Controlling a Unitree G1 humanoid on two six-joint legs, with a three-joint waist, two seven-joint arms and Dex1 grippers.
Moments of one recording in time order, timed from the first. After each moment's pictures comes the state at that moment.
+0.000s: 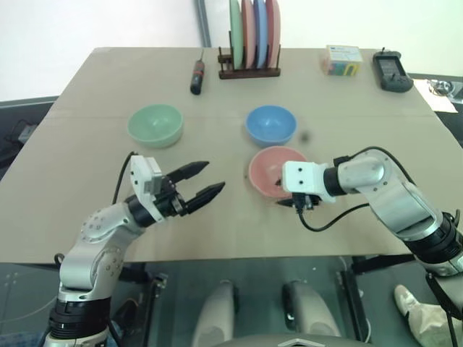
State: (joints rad) left arm -0.07 0.58 0.20 -0.33 -0.65 0.32 -0.89; right arm -0.71 -0.68 0.49 -0.37 -0.05 0.66 1.11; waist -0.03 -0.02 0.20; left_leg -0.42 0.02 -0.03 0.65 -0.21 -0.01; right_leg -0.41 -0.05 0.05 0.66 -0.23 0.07
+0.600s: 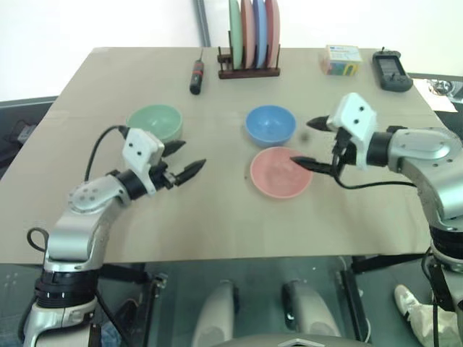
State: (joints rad) left arm -0.32 0.73 0.16 -0.16 -0.40 0.42 -0.74; right arm -0.72 -0.63 -0.03 -0.44 0.28 1.01 0.88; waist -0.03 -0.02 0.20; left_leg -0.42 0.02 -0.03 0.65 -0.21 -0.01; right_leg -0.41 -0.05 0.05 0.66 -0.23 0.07
